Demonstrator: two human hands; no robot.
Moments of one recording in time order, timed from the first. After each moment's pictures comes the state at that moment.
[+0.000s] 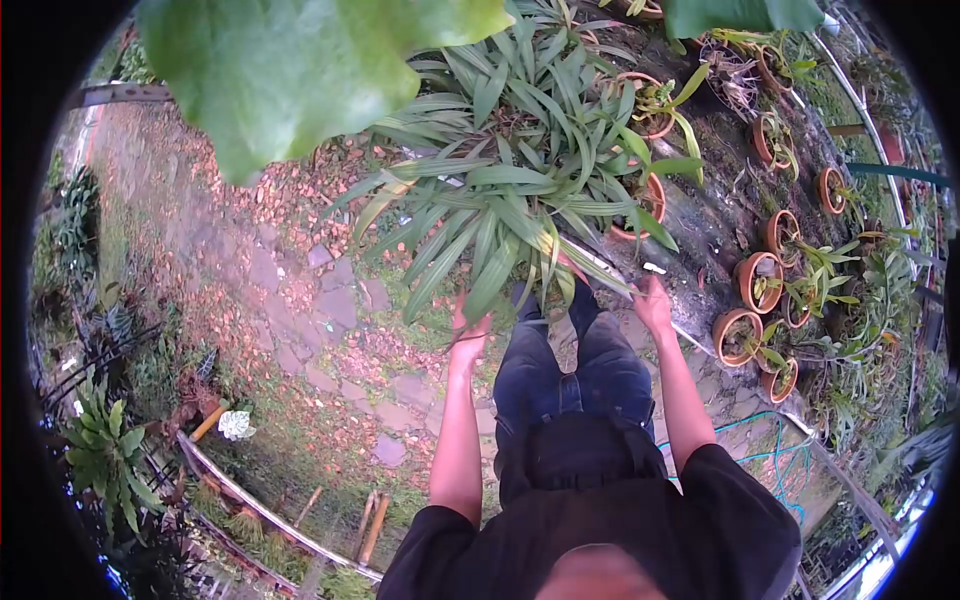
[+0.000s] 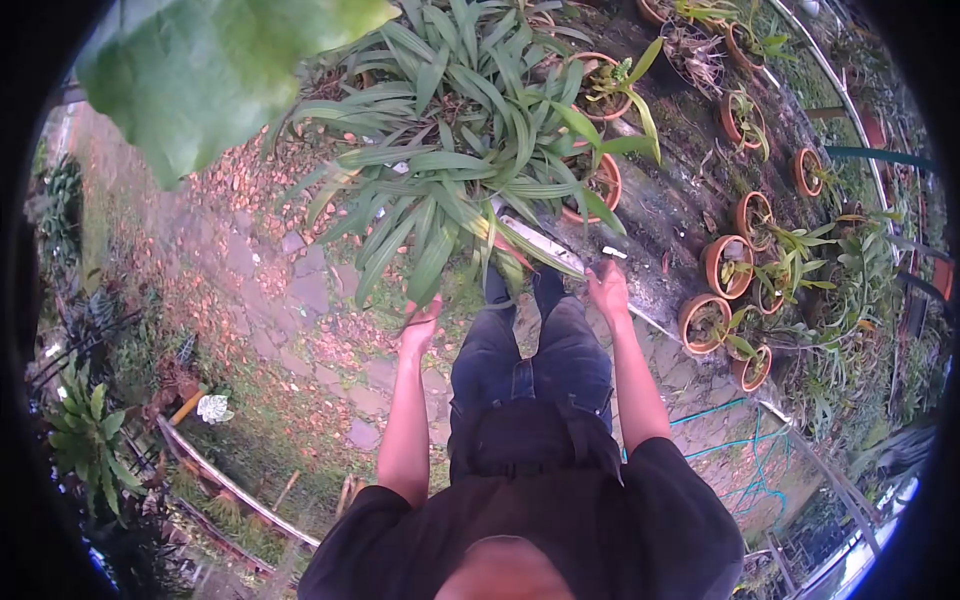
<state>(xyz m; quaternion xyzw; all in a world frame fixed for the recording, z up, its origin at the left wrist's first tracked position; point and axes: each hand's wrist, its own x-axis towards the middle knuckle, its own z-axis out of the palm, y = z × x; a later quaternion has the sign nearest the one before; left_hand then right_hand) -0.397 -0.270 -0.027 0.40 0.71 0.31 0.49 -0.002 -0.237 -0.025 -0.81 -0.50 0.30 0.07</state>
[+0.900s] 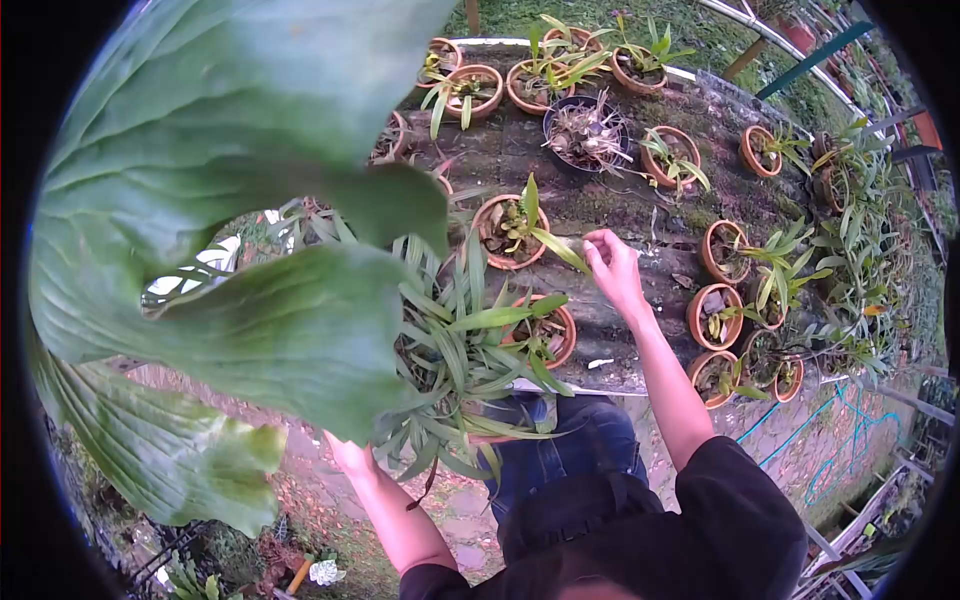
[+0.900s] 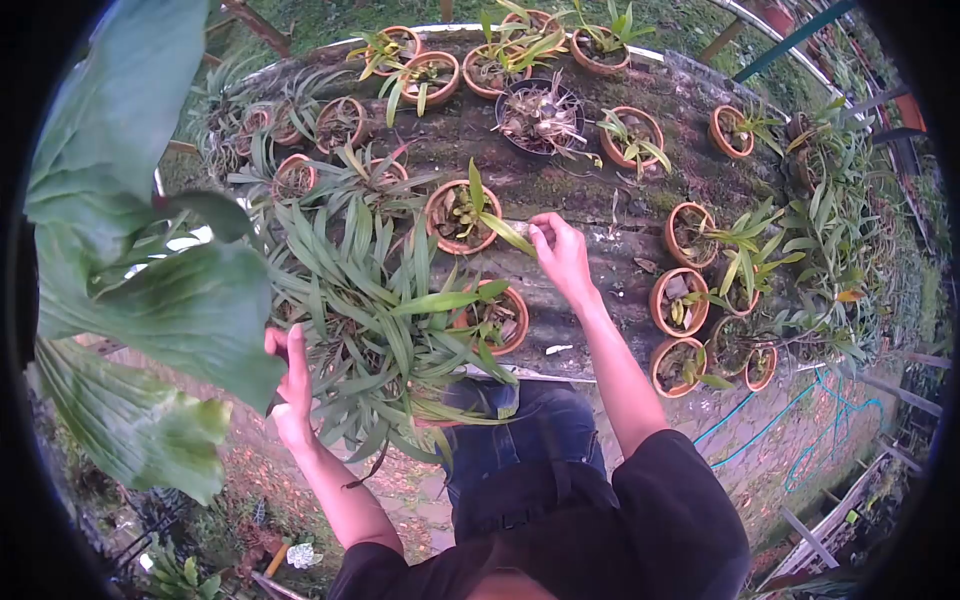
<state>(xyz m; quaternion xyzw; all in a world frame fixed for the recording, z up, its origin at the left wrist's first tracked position) -0.293 0.077 0.240 0.75 0.57 0.28 0.18 0.104 0.009 0.083 -0.76 -0.39 0.29 0.43</state>
